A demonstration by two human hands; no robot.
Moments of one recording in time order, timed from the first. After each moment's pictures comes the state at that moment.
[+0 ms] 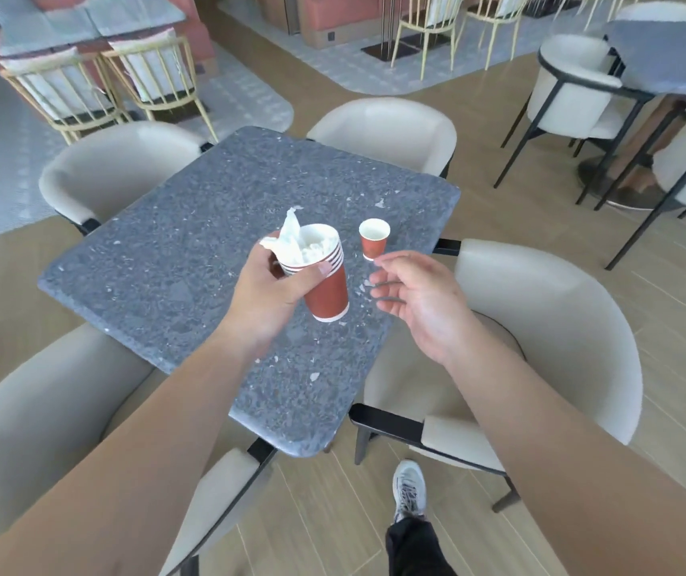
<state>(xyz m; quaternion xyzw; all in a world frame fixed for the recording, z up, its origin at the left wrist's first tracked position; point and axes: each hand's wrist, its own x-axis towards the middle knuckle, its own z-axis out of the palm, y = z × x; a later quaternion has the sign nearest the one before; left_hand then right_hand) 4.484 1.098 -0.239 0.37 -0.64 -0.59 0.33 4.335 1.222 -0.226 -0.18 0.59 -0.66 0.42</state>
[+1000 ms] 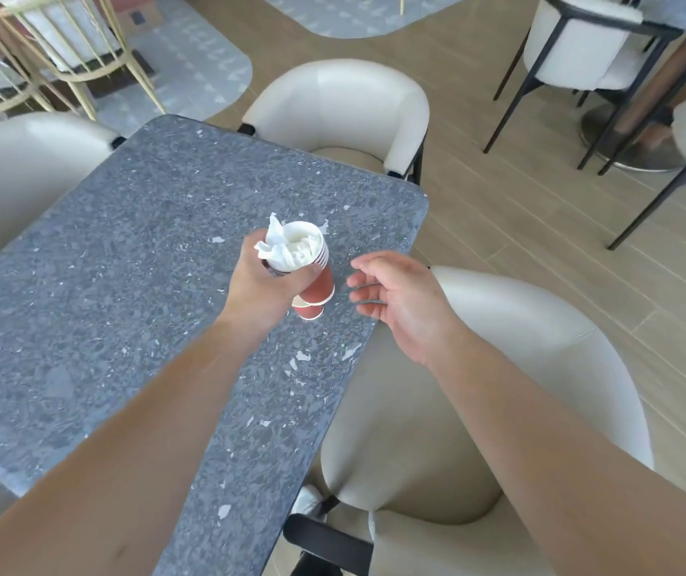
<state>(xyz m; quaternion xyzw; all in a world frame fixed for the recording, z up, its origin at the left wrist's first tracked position) 4.223 0.966 -0.306 0.45 -0.68 -0.53 0.24 4.094 1.104 -0.278 -0.14 0.59 -0.64 0.48</state>
